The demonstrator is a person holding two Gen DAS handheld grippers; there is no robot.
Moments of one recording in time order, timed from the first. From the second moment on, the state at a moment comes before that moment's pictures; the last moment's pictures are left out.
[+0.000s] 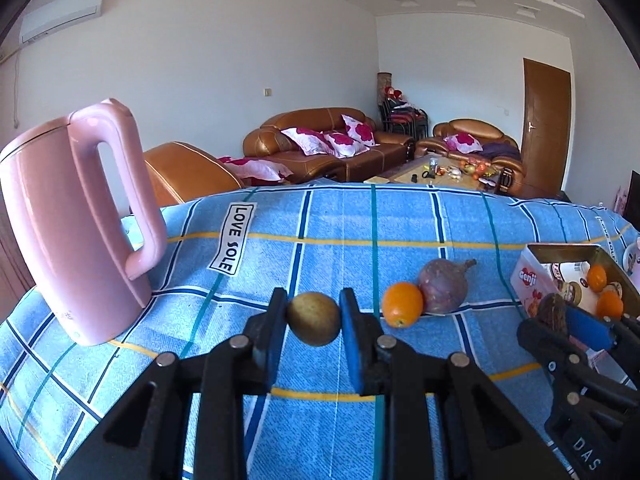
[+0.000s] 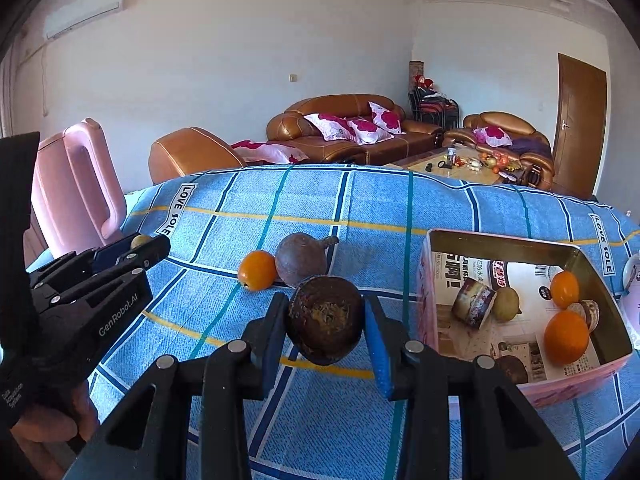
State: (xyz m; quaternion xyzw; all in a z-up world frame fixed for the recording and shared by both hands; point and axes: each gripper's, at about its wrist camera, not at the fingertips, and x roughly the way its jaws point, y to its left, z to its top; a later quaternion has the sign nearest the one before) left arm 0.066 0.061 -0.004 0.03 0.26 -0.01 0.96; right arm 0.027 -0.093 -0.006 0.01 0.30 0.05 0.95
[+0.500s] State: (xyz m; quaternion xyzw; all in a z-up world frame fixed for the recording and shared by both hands) left arm 0.031 0.036 -0.003 0.05 0.24 -0.01 0.97; right arm 0.006 -0.101 -0.005 -0.01 0.29 0.03 0.96
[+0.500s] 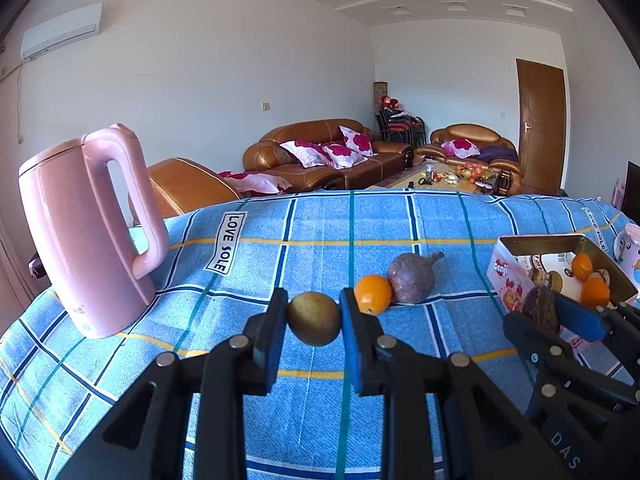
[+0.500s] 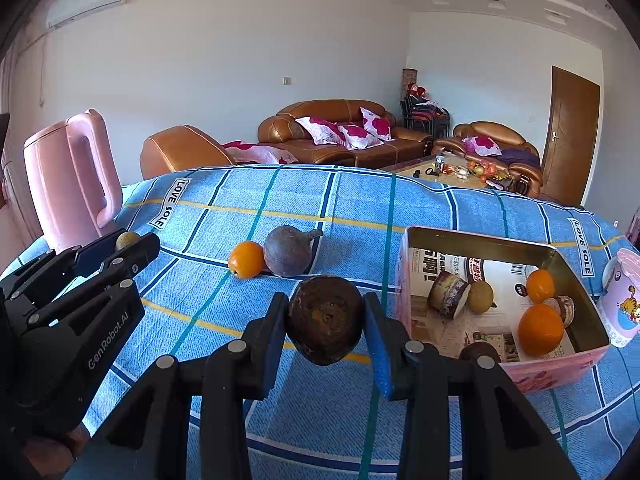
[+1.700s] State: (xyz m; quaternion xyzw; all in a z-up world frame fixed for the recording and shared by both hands) left arm 0.015 -0.057 -0.003 0.05 0.25 -0.07 0.96; right arm -0.021 -0.204 -0.002 -0.01 0.28 -0.04 0.96
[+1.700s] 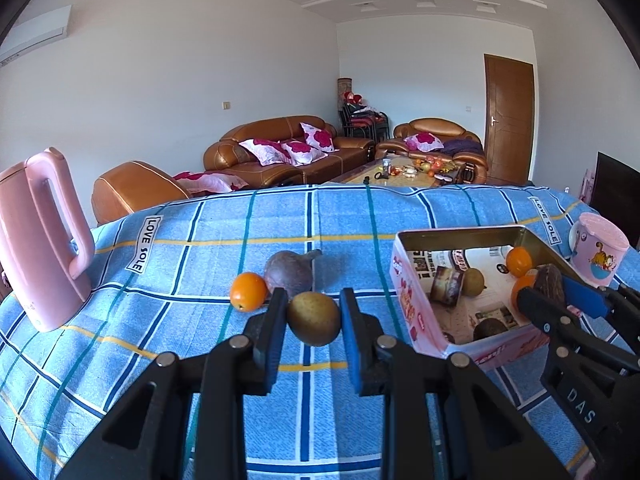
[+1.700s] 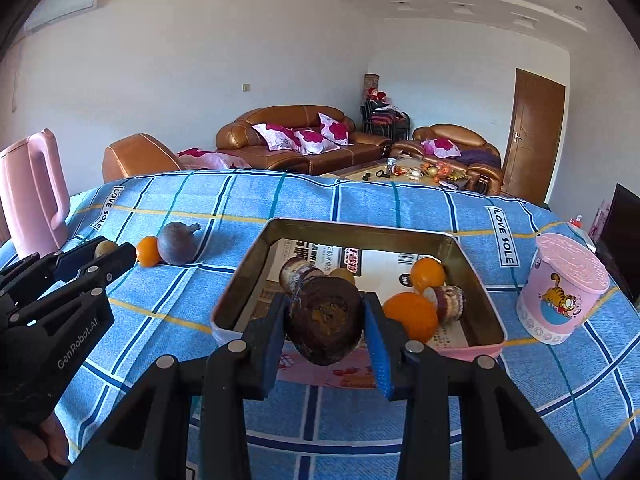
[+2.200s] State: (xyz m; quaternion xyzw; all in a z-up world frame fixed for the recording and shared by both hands) left arm 0.013 -0.098 -0.003 0.04 0.25 -0.12 0.96; right arm -0.020 -0.258 0.000 0.00 0.27 -0.09 0.96
